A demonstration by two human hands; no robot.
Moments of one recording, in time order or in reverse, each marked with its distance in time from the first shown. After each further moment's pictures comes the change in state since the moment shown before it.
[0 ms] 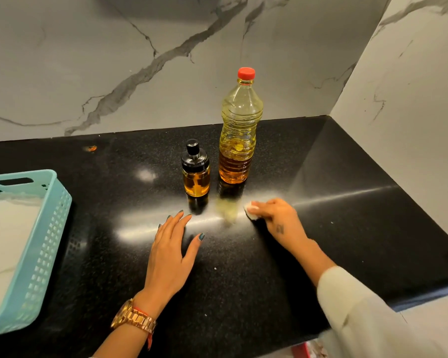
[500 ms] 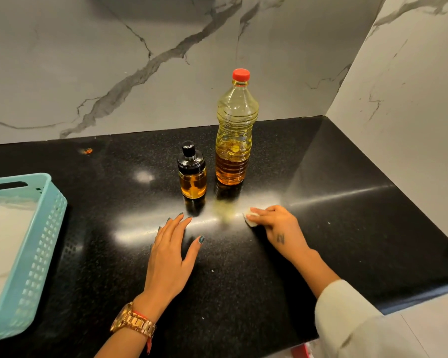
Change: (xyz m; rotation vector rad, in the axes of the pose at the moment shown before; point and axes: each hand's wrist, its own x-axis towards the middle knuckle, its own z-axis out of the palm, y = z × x) left_hand 0.000 0.006 0.002 -0.008 -0.009 -0.010; right_hand -0.011 0.014 0.006 -0.025 0.107 -0.034
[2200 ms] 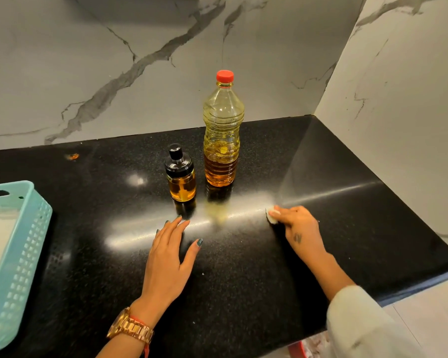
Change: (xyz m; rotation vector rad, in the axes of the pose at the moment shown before) left_hand 0.002 0.015 0.005 -0.030 -0.026 0.015; right_hand -0.017 0.033 -0.025 0.044 0.097 0.142
